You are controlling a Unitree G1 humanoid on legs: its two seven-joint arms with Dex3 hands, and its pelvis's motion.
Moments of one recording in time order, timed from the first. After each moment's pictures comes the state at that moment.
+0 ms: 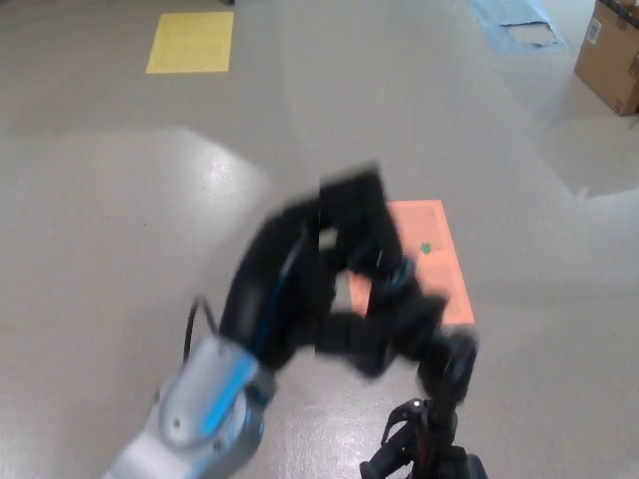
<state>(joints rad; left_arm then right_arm) -0.23 0.31 -0.48 -0.19 -0.43 -0.05 0.07 -0.01 0.06 0.32 0.70 -0.38 -0.45 -0.55</state>
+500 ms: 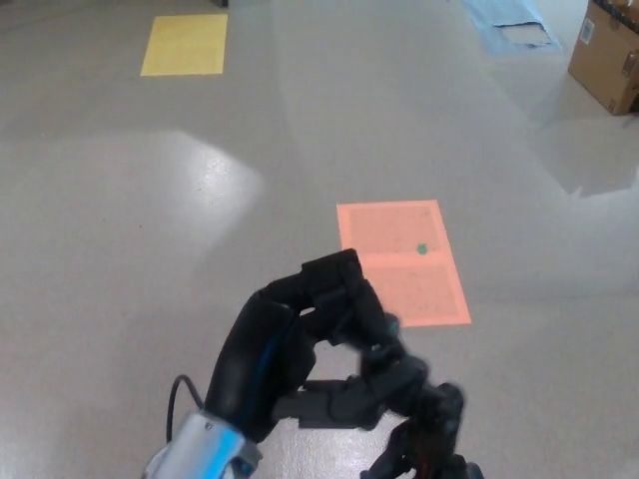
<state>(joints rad) -0.05 0.27 -0.44 -0.17 -0.28 -0.17 0.01 0.01 0.06 0.31 0.71 -0.37 -0.47 -0.54</state>
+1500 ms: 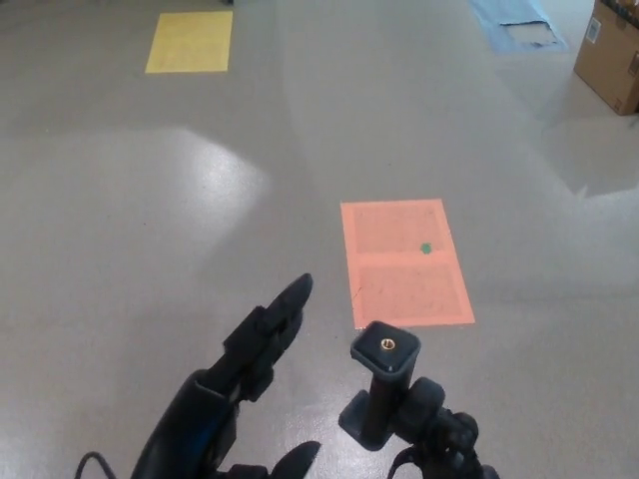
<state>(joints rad) 0.21 0.34 -0.29 -0.24 -0.09 -0.27 -0.11 0.21 -0.09 0.34 0.22 -0.36 -0.25 -0.27</state>
